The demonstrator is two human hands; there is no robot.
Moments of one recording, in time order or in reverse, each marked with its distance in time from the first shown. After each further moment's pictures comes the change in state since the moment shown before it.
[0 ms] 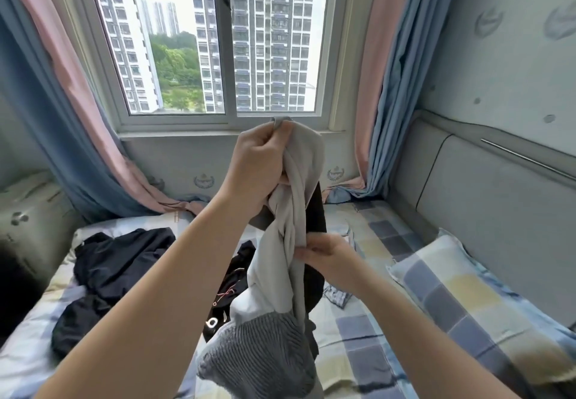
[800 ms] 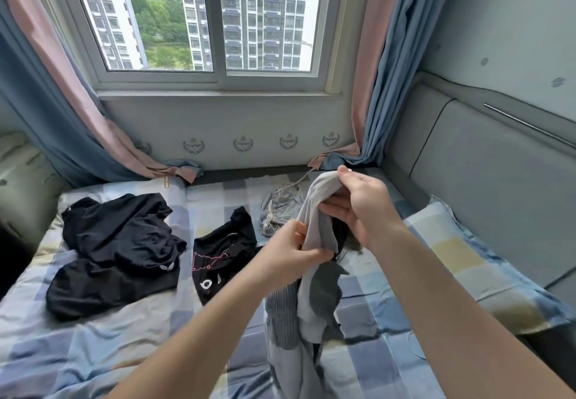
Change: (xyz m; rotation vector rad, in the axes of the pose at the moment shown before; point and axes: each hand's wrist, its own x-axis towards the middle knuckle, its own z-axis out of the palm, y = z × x) left_hand -0.100 -0.141 0.012 0.343 -0.474 -0.479; right_hand 0.006 -0.023 -0.027 0.612 0.468 0.214
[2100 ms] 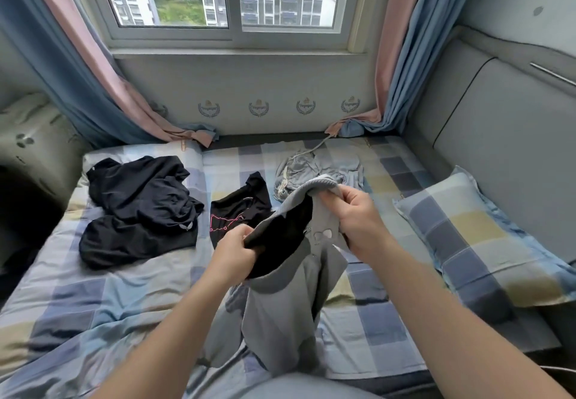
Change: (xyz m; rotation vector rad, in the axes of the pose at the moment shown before) left_hand -0.036 -0.124 -0.037 0.276 0.359 -0.257; right_hand -0.025 0.091 -0.007 -0.115 -0.248 0.008
